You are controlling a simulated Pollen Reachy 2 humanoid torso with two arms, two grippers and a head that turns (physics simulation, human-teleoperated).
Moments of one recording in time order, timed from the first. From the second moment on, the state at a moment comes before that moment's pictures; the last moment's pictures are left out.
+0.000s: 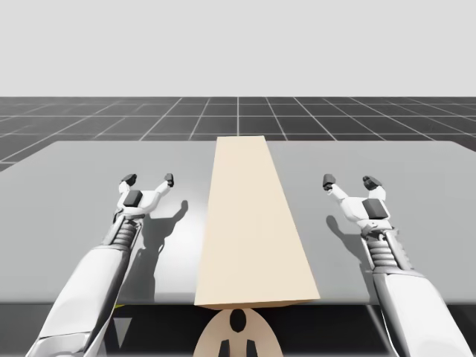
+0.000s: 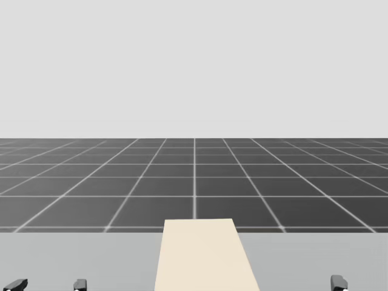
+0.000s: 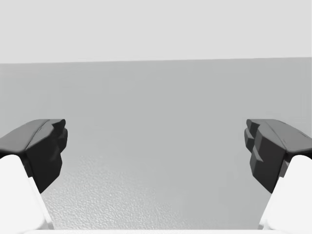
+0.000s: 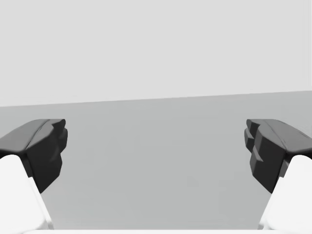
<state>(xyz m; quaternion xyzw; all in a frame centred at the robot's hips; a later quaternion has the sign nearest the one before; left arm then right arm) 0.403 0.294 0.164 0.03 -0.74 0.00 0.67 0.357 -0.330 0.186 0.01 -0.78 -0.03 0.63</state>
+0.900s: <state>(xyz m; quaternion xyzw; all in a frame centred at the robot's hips) 0.359 0.227 0.142 -0.12 -0.70 -0.31 0.64 0.340 -0.261 0.158 0.18 -0.74 0.24 0.61</state>
